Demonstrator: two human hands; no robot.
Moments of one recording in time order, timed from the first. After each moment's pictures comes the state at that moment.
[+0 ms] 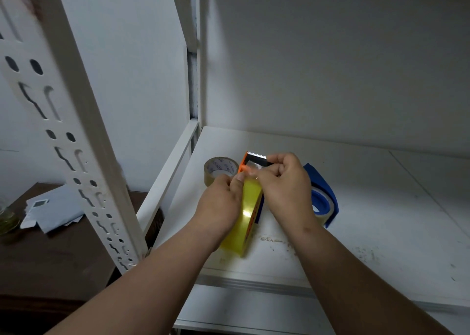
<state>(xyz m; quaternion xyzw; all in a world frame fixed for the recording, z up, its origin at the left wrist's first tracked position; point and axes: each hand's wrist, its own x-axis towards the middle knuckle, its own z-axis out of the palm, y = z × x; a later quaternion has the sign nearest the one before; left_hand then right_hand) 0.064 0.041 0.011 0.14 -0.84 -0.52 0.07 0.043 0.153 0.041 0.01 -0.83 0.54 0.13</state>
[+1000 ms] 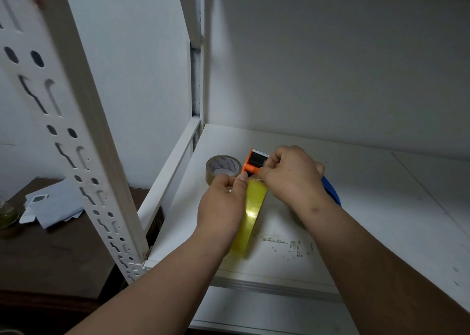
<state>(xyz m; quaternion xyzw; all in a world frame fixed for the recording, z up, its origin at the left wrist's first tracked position) 0.066 0.047 -0.001 0.18 -0.76 -0.61 0.12 0.011 0.160 0.055 0.08 -0.96 0.23 0.15</state>
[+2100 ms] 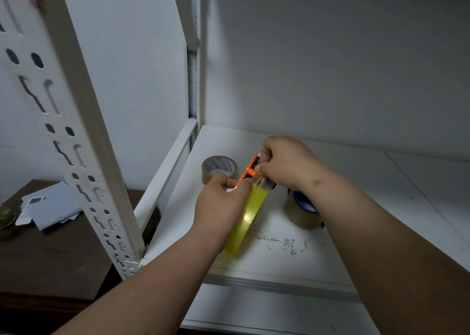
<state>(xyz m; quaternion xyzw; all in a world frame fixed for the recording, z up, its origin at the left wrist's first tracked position) 0.073 0.051 0.007 0.16 -0.75 -0.63 0.11 0.004 0.165 0.092 0.16 -0.97 0.17 0.01</state>
